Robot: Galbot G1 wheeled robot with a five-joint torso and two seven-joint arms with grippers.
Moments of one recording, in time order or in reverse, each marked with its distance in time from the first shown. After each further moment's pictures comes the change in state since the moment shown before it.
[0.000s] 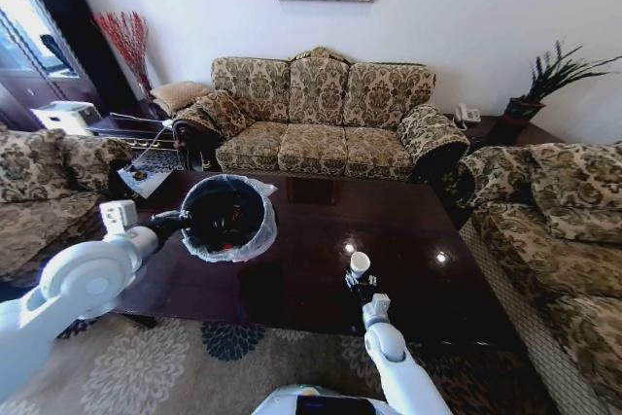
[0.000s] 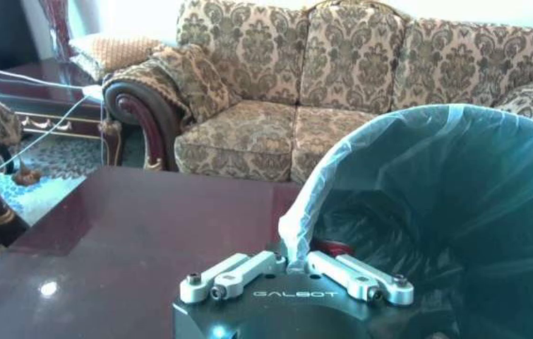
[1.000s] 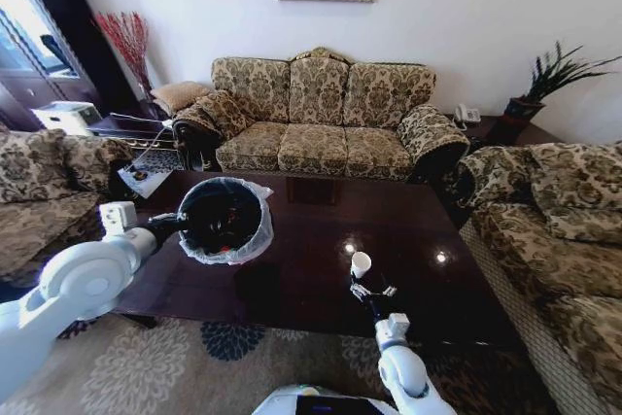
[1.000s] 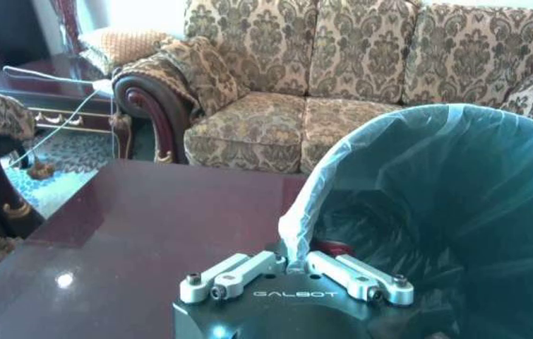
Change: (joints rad) left arm 0.009 -0.006 -0.003 0.004 0.006 0.026 -0.018; right arm -0.138 -0.046 0.013 0.158 -0.025 0.059 0.035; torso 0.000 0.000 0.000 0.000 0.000
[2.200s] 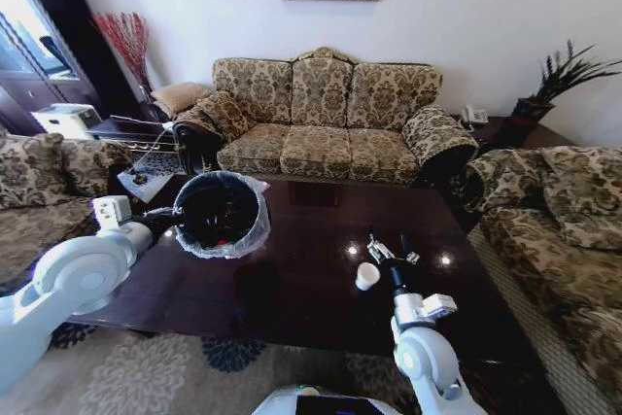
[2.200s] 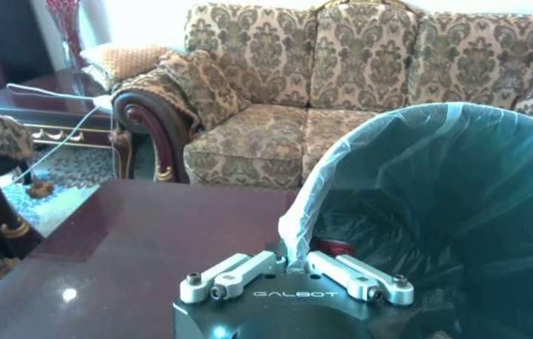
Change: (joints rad) left arm -0.019 0.011 -0.021 0.010 -0.014 0.004 -0.012; right arm -0.109 0.029 0.083 0.526 0.200 -0.036 0.033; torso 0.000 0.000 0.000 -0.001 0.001
